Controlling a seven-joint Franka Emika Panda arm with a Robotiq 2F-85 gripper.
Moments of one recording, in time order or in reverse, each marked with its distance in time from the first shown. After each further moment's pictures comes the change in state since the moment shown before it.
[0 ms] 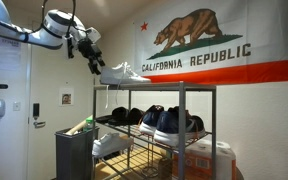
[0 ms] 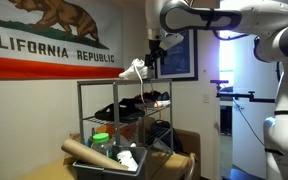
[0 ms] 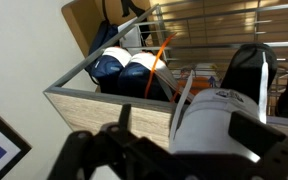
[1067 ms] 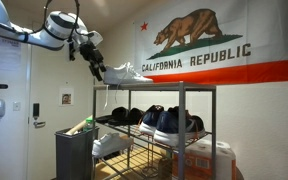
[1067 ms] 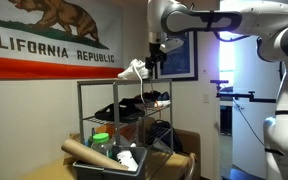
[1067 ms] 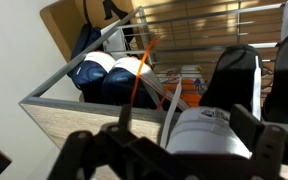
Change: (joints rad) arm 0.000 -0.028 -0.045 -0.065 0.090 0.074 -0.003
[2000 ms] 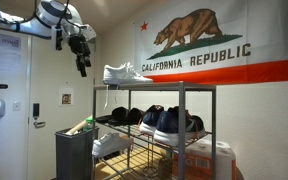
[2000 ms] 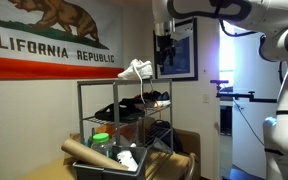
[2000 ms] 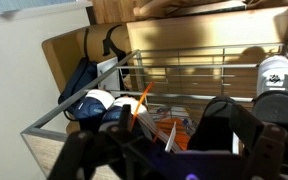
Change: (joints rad) arm 0.014 -0.021 0.006 0.096 0.104 -0.260 -0.115
